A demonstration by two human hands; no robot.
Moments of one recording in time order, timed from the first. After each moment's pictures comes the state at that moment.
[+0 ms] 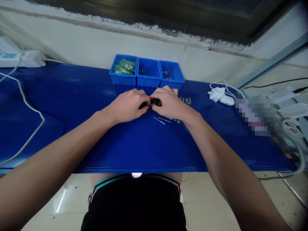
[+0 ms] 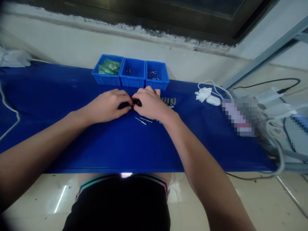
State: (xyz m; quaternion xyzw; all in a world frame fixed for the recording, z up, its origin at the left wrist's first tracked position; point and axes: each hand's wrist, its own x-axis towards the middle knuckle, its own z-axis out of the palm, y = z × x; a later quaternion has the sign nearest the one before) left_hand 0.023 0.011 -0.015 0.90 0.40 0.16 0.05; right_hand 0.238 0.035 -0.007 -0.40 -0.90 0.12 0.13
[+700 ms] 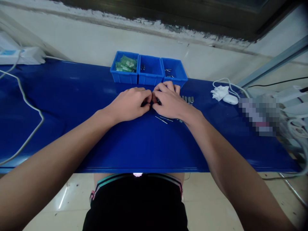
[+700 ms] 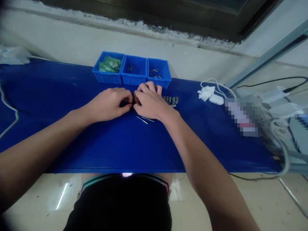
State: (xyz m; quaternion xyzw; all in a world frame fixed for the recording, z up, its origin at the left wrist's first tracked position) left_hand 0.024 0.009 -0.012 0.88 0.44 0.18 0.07; right_hand 0.235 0.036 -0.011 -0.40 -0.91 0.04 0.11
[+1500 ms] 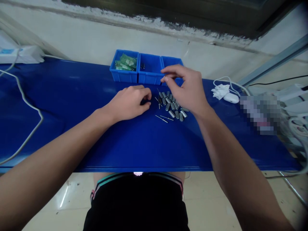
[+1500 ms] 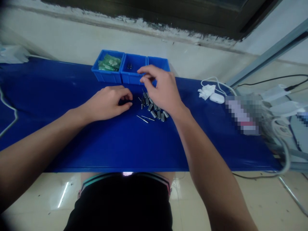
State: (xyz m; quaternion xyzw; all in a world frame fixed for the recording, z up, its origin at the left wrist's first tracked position) left_hand 0.024 0.008 -0.010 0.87 0.46 0.18 0.08; right_hand 0.245 0.034 0.021 -0.44 -0.78 0.21 0.39
